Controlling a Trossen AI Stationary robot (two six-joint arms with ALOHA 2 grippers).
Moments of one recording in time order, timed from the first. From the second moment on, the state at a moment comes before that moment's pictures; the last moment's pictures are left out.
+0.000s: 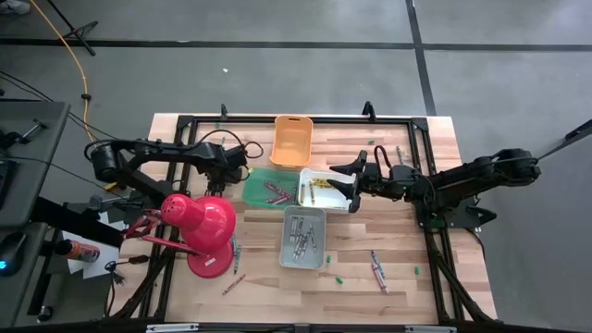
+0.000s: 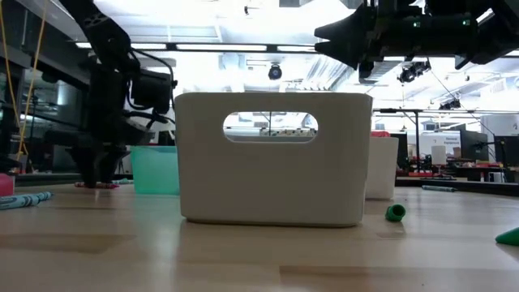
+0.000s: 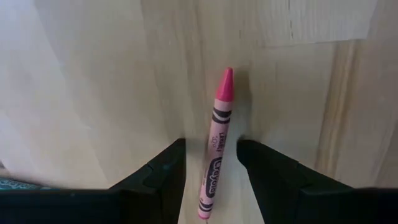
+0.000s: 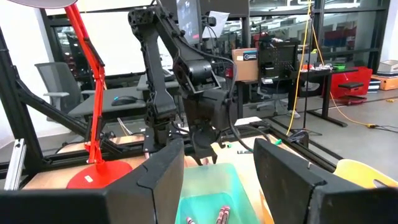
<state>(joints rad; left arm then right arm) 0.47 1.47 0.61 -0.74 -0.16 0.58 0.03 1.22 0.38 0.95 0.22 0.05</state>
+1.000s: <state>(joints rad) 0.44 1.29 0.83 -0.85 -0.27 0.33 0.03 1.22 0.38 0.90 0.26 0.05</state>
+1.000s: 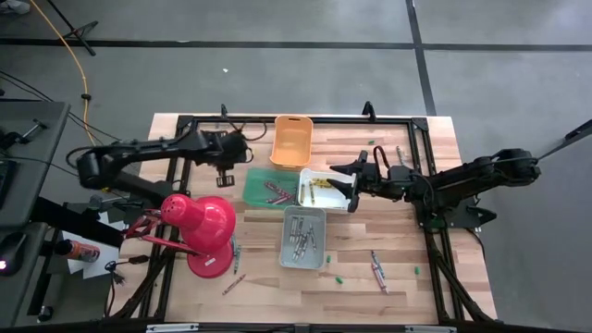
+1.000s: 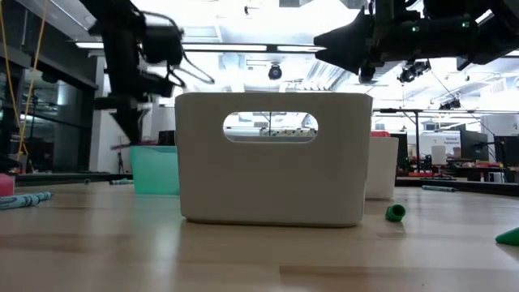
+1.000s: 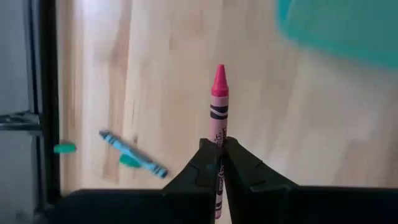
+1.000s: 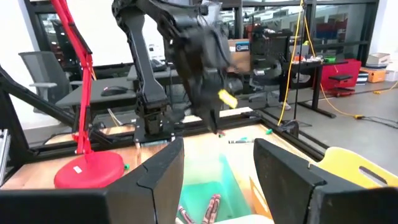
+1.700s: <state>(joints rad) 0.05 1.17 0.31 0.97 -0.09 0.05 0.03 1.22 0.38 0.90 0.13 0.08</state>
